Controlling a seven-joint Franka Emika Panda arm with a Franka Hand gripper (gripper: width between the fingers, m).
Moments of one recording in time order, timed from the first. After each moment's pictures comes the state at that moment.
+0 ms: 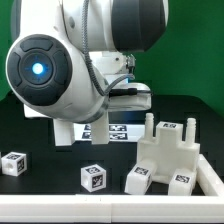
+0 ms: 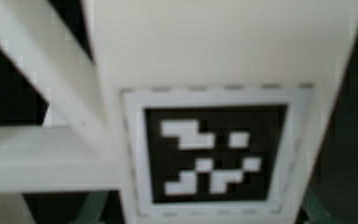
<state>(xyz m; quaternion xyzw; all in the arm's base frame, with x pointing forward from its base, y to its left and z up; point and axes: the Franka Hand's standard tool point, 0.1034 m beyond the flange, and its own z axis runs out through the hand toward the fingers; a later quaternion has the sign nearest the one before) 0.477 -0.036 0.095 -0.83 0.06 0.55 0.10</state>
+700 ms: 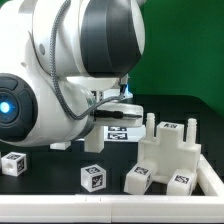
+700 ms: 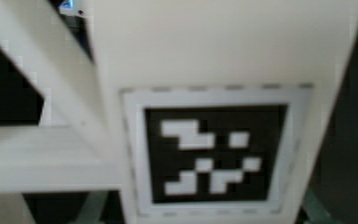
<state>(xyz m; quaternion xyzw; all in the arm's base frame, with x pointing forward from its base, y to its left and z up) 0.481 -0.044 0.080 -0.80 0.12 0.58 0.11</state>
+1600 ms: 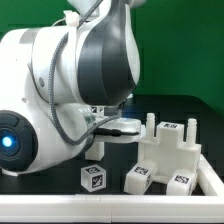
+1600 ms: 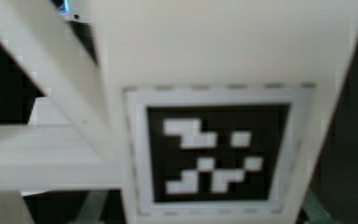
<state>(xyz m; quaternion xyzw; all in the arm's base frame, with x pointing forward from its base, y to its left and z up) 0.466 -0.043 0.056 -0.78 0.12 0.60 0.12</state>
